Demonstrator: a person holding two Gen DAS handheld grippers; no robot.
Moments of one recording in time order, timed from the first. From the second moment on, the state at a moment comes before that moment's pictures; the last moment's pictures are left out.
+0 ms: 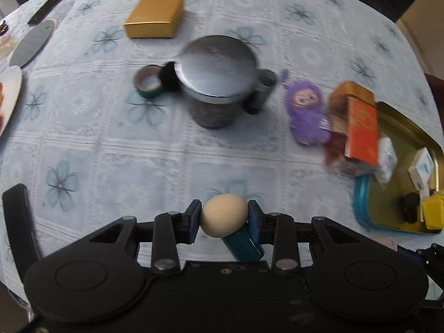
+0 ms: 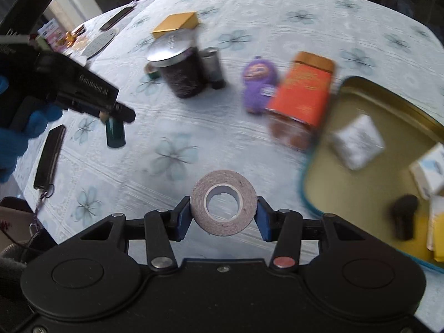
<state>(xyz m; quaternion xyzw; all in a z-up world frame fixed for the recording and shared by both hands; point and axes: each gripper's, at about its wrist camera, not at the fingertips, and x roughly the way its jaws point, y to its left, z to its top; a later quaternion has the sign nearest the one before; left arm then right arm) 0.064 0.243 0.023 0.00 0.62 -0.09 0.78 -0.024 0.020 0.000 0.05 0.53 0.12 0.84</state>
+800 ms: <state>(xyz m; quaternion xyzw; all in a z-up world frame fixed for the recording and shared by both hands) 0.048 0.012 0.047 0.06 0.57 -0.16 0.81 -0.035 -0.199 0.038 0.19 0.43 -0.06 0.88</state>
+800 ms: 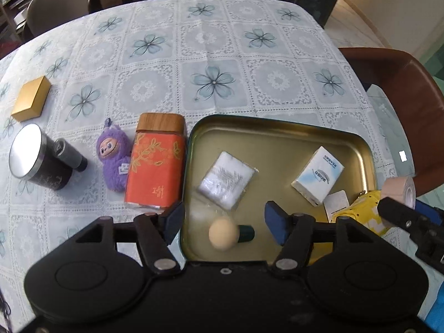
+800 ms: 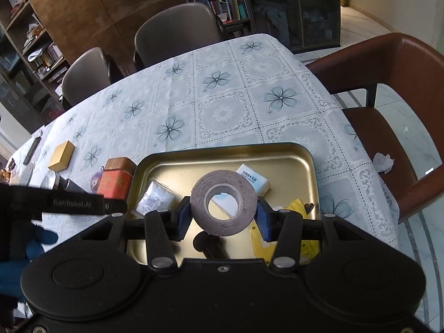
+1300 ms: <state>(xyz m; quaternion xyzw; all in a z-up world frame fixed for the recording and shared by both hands) 0.030 0.036 0.033 0.06 0.59 -0.09 0.80 -0.003 -0.195 0.034 0.20 0.44 -0.03 0.88</state>
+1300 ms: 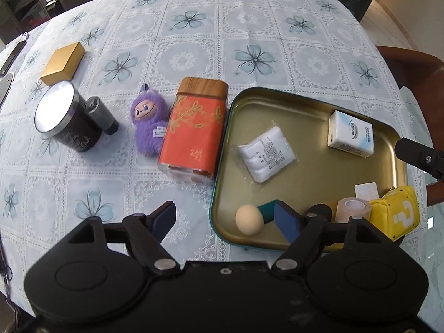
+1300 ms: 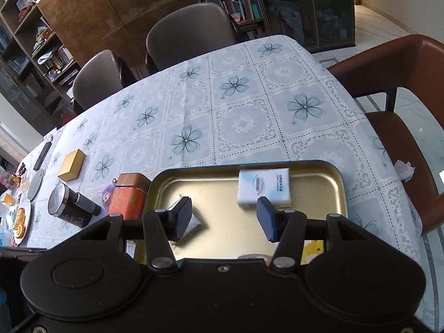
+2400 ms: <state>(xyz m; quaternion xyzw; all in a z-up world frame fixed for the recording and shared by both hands) 0.022 0.070 -0.001 0.07 0.65 -0.08 0.75 -0.012 -0.161 0.006 0.19 0.50 -0.07 0.84</state>
